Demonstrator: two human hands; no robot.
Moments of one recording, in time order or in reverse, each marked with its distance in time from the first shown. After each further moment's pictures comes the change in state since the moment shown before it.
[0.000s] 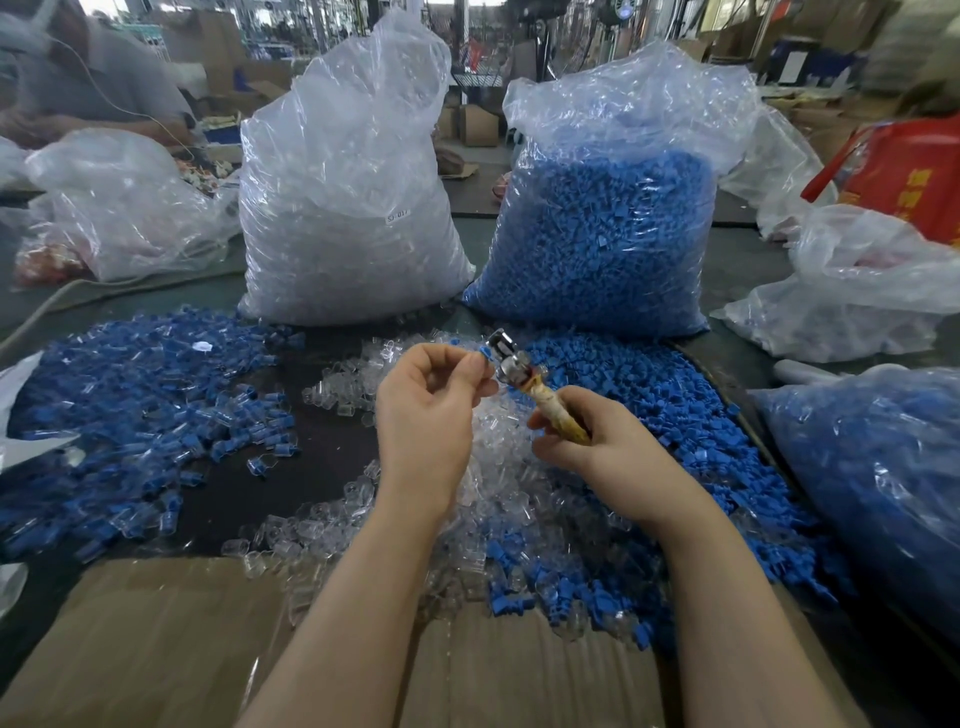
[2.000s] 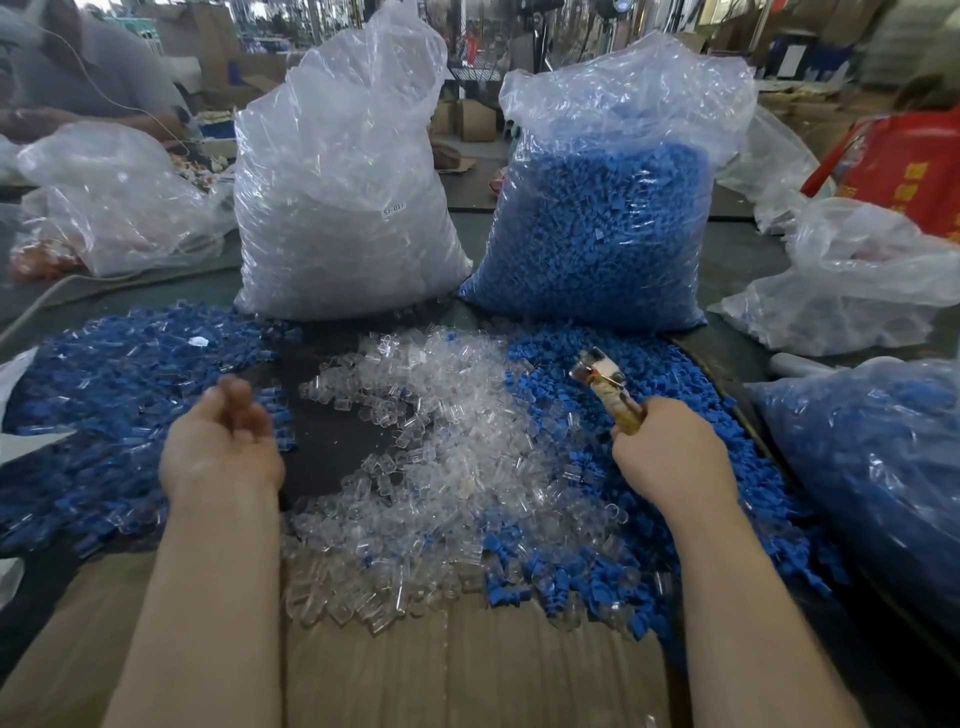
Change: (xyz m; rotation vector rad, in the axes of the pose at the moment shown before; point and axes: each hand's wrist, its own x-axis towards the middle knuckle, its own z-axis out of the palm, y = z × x) left_hand 0.041 -0.001 -0.116 -0.588 0.621 -0.400; right_hand 0.003 0.025 -0.017 -0.613 0.403 0.504
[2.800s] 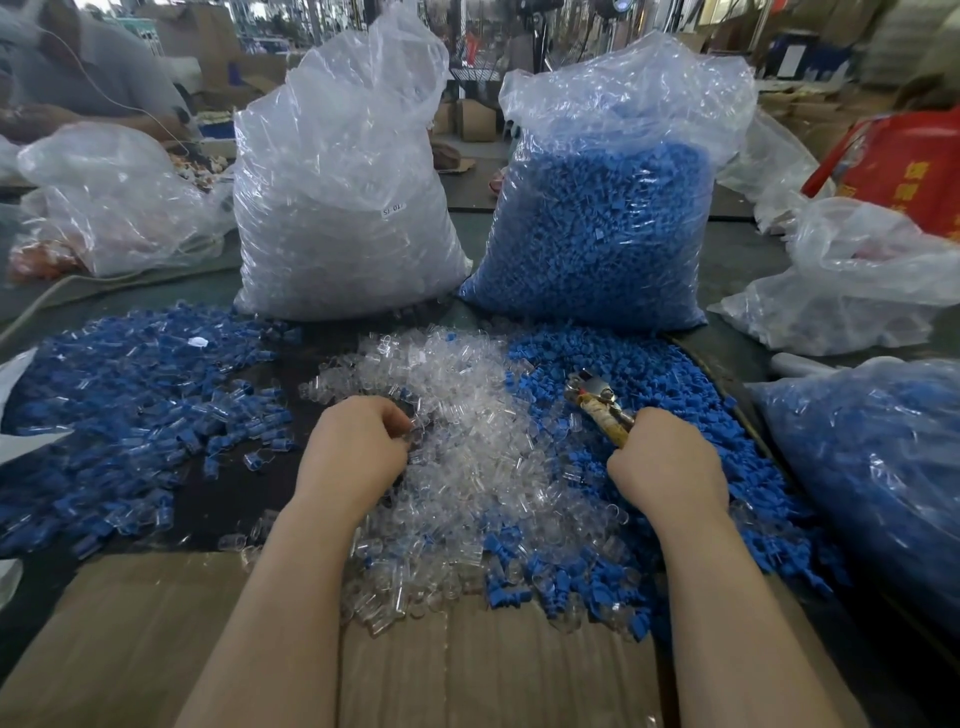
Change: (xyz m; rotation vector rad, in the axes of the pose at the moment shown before) left_hand -0.015 -0.053 0.013 1.701 -0.537 0.525; right_hand -0.002 -0.002 0.008 -0.163 -0.002 0.024
